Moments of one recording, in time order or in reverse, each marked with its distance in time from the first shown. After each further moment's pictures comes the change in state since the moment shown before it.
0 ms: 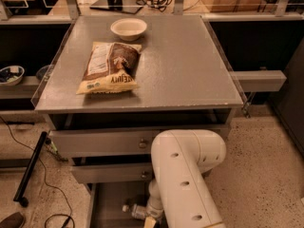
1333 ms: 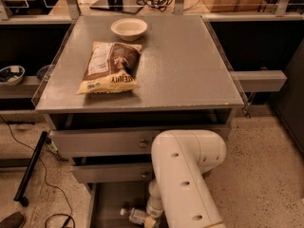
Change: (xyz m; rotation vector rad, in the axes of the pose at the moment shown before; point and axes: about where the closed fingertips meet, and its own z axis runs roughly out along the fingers) arm 0.000 0.000 0.000 0.000 0.000 0.000
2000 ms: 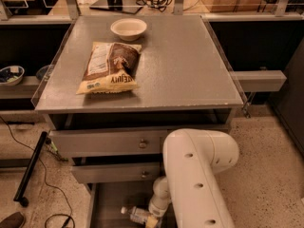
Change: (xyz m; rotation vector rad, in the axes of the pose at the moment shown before) arm 0.003 0.006 -0.017 -0.006 -0.046 -0.002
